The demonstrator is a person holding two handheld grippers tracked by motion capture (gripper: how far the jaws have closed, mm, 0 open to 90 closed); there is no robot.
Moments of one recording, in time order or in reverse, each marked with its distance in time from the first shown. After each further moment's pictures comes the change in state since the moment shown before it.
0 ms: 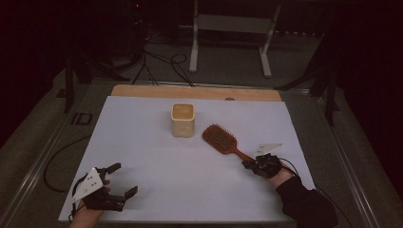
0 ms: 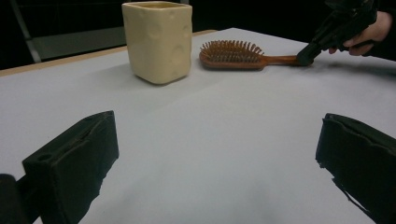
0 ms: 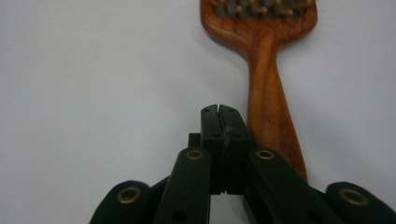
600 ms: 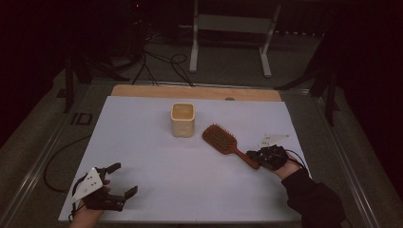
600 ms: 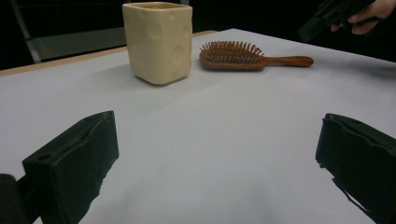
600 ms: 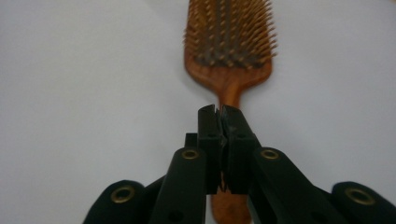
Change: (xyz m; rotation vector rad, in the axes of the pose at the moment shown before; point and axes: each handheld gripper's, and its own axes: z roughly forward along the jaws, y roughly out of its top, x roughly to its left) left arm 0.000 0.000 0.000 0.001 0.000 0.000; right arm -0.009 0.028 -0.031 -0.031 -0.054 -0.042
